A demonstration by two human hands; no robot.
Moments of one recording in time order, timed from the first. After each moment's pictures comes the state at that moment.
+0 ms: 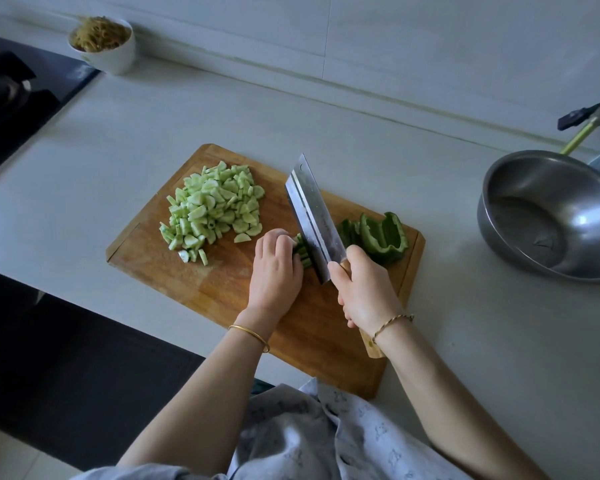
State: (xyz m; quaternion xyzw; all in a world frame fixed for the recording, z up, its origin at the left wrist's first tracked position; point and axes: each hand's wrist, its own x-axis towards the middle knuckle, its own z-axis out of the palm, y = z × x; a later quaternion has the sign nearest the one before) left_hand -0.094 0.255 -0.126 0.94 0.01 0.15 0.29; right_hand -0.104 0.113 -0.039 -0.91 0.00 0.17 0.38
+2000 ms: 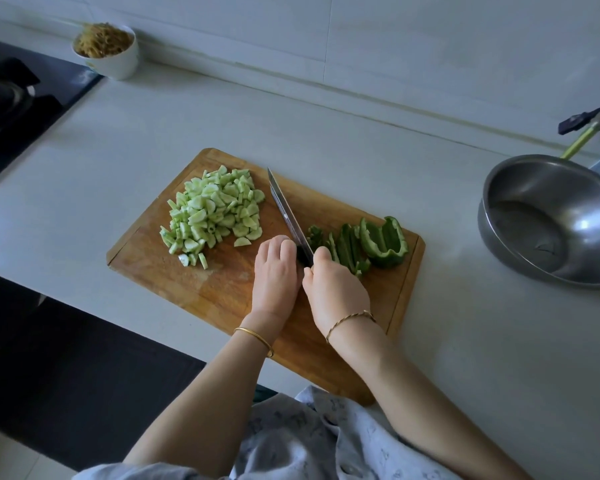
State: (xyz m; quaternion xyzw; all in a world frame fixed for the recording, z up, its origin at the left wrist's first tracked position) left_hand -0.091 0.249 -0.125 0.95 0.01 0.17 0.24; right_hand -0.100 0.152 -0.041 -0.97 -0.05 0.16 0.19
